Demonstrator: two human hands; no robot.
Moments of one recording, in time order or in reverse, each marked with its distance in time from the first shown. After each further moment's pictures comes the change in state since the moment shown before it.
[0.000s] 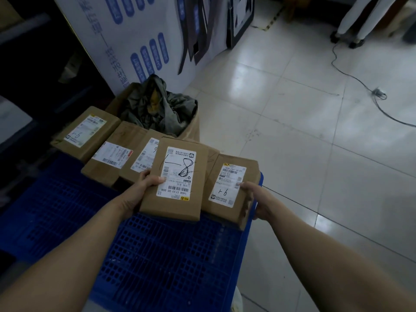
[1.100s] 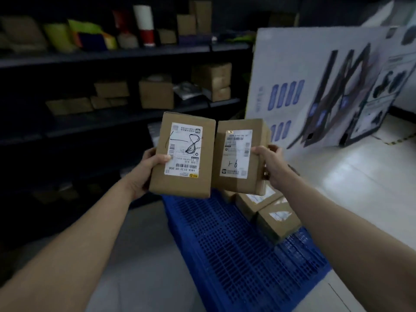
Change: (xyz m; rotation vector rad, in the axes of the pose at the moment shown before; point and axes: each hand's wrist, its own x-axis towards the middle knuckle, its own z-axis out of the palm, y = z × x) left_hand -0.409 0.018 -0.163 -0.445 0.528 0.473; right_hand -0.342 -0.075 0.232 -0.306 -0.470 -0.745
